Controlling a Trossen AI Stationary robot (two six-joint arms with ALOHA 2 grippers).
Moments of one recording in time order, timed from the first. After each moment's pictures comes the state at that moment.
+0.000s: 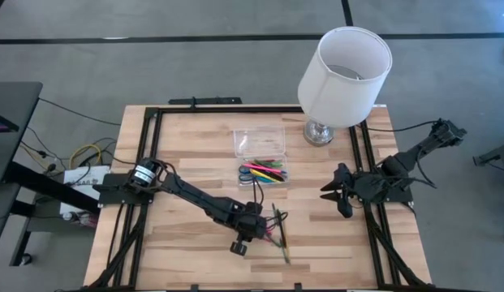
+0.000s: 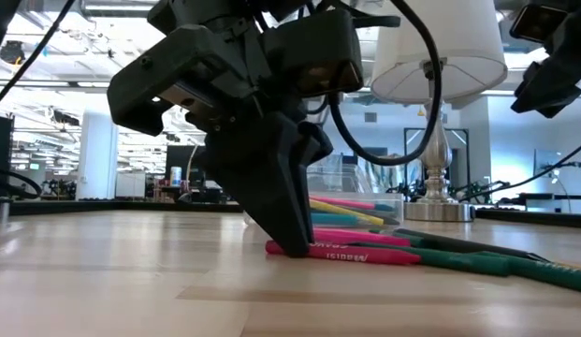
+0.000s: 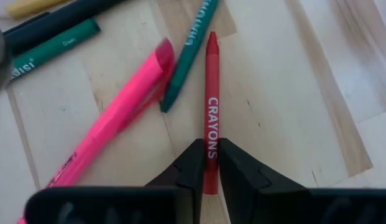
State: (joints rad) left arm -0.36 2.12 1.39 -0.42 0.07 -0.02; right arm 0.56 0.62 0.47 -0.59 0.37 0.67
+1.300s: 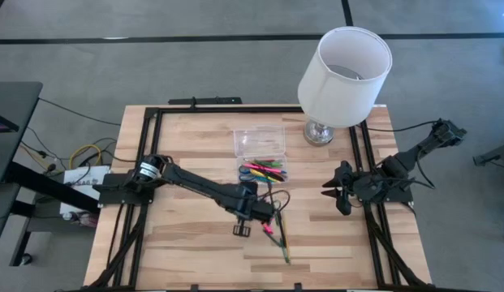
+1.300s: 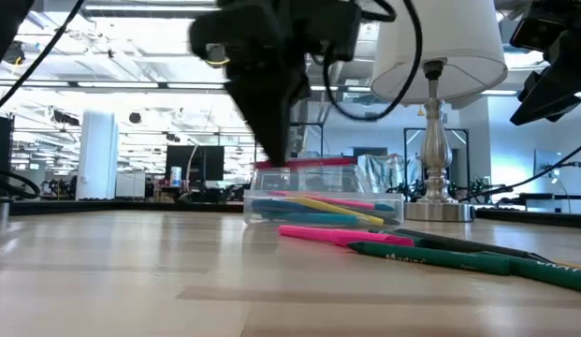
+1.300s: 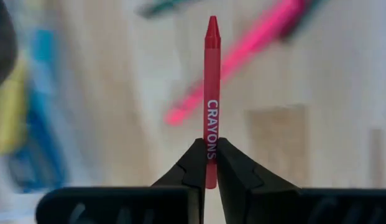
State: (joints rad) left arm -0.27 2.13 1.78 -1.05 -0.15 -0.11; right arm 0.56 0.62 0.47 -0.67 0.43 0.71
